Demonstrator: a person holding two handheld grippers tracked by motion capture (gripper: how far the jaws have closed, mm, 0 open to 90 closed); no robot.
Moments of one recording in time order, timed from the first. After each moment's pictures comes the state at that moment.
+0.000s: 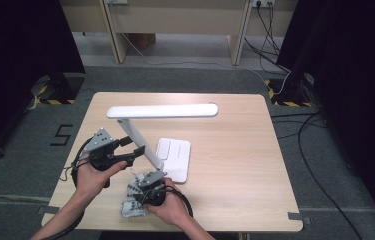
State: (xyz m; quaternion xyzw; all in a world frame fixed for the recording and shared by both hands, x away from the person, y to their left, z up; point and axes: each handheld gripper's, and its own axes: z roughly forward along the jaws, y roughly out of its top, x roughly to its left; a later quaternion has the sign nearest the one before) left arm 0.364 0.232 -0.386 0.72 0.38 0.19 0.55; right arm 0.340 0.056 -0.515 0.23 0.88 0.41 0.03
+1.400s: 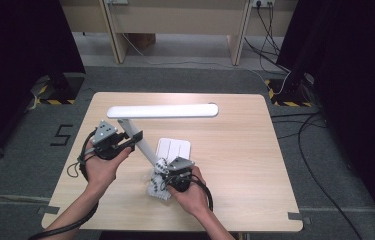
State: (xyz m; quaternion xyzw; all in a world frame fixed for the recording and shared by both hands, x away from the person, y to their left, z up) left arm 0.375 0.215 -0.374 0.68 0.44 0.25 0.53; right arm 0.366 -0.010 -0.487 0.32 0.85 0.40 0.15
